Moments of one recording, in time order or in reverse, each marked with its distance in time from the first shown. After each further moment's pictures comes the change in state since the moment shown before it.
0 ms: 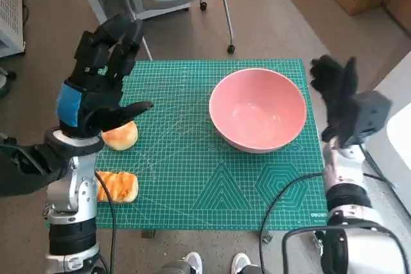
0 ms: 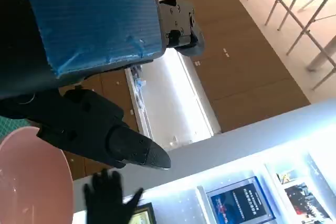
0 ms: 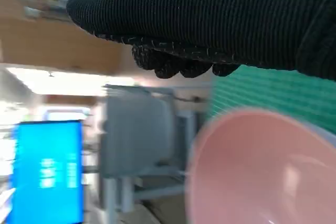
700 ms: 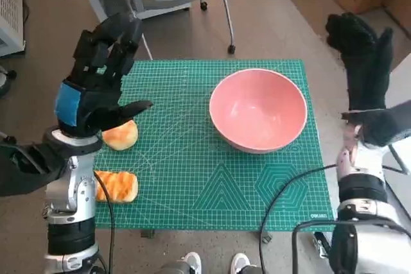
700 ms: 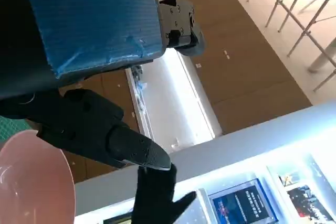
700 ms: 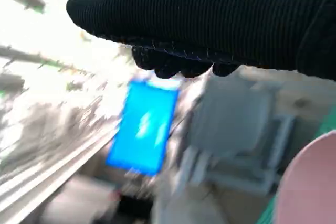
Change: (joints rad) left arm -0.009 0.000 -0.002 0.003 0.010 -0.005 0.009; right arm -0.051 -0.100 -0.010 -0.078 0.054 -0.283 0.134
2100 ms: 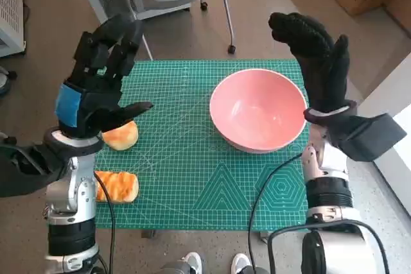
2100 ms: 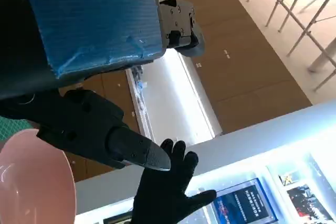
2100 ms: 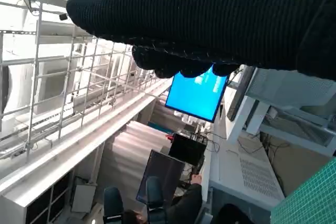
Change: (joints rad) left arm 0.003 0.001 0.002 -0.004 -0.001 0.000 -0.003; right arm 0.066 0.196 0.058 -0.360 0.175 -0.044 0.320
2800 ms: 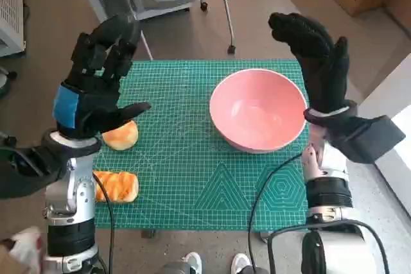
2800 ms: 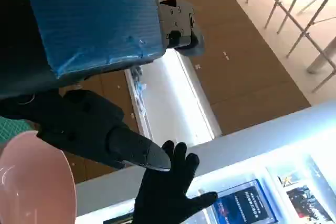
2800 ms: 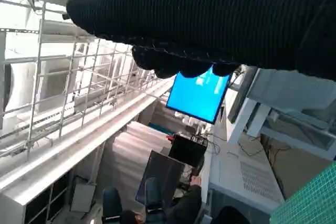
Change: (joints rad) left arm 0.006 0.000 0.009 0.000 -0.001 -0.006 -0.004; right arm 0.000 0.000 0.000 0.000 -0.013 -0.017 -0.008
